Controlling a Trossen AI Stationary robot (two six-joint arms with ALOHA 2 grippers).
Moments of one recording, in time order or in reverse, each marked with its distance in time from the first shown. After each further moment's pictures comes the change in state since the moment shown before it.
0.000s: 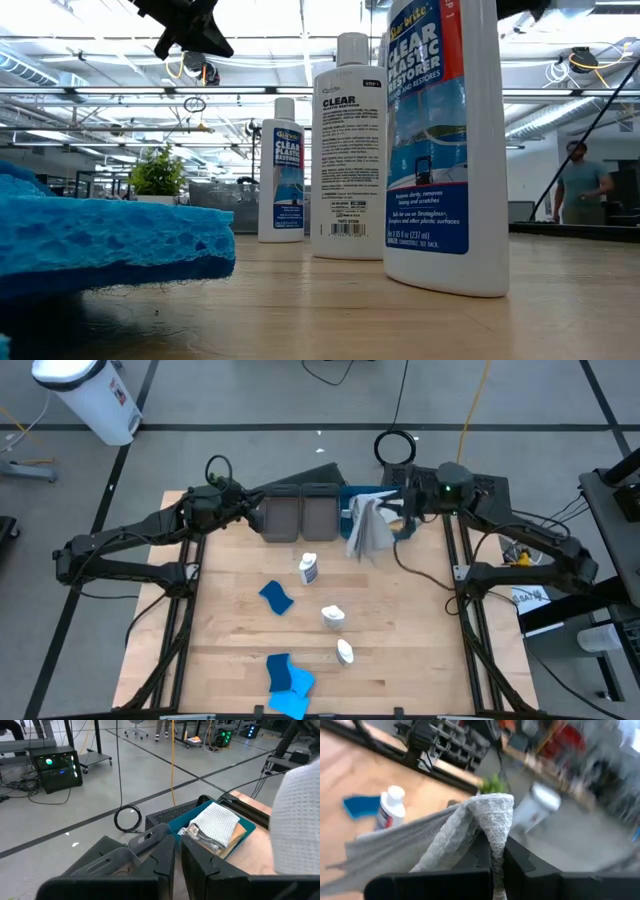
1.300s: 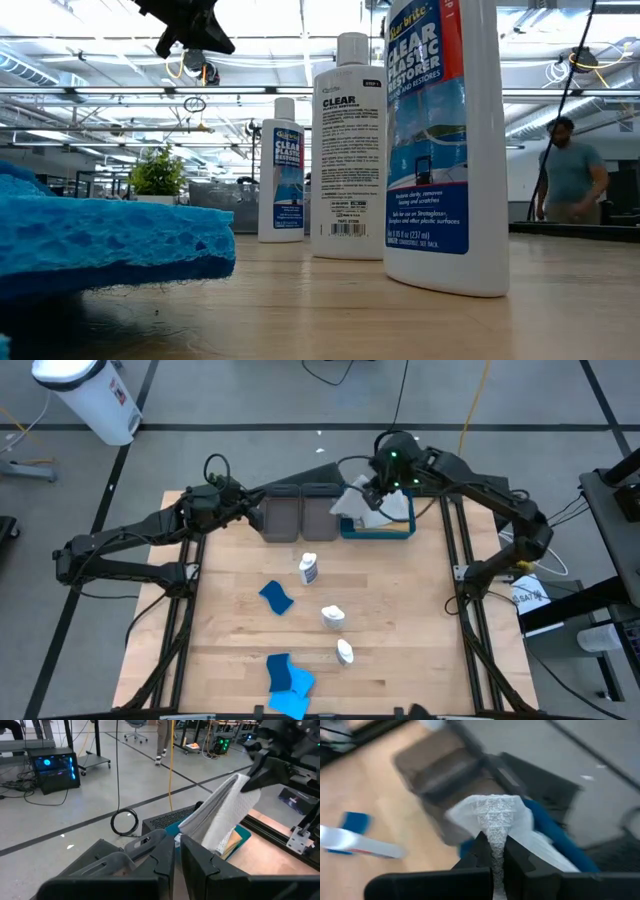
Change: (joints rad) left arm 0.000 0.000 0.000 0.030 0.000 -0.022; right arm -0.040 0.481 0.541 -0.555 0.194 0.638
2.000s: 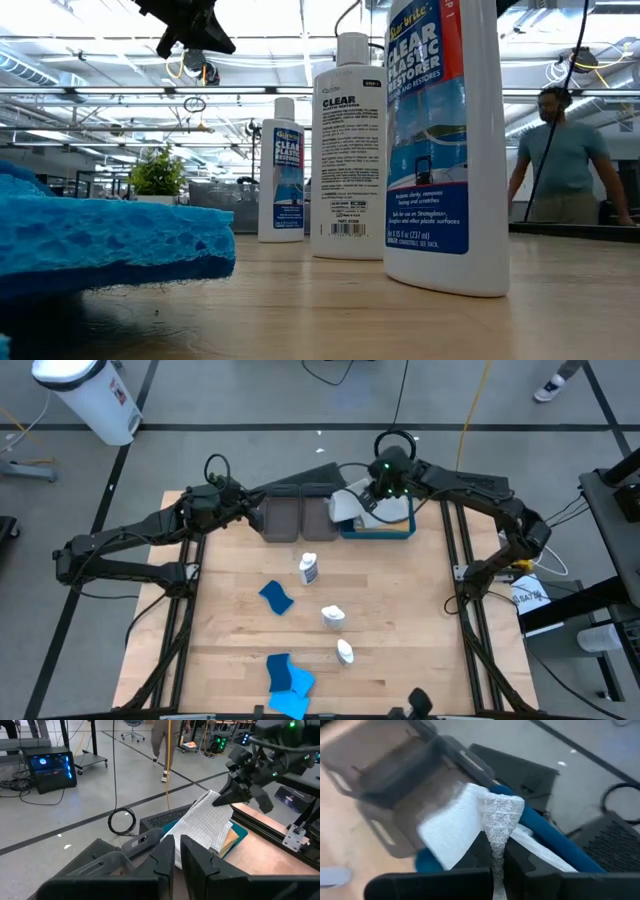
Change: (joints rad) left arm 0.000 0.000 0.000 -0.002 0.017 0.000; right arm -0.047 0.007 -0.267 0.253 0.150 0.045
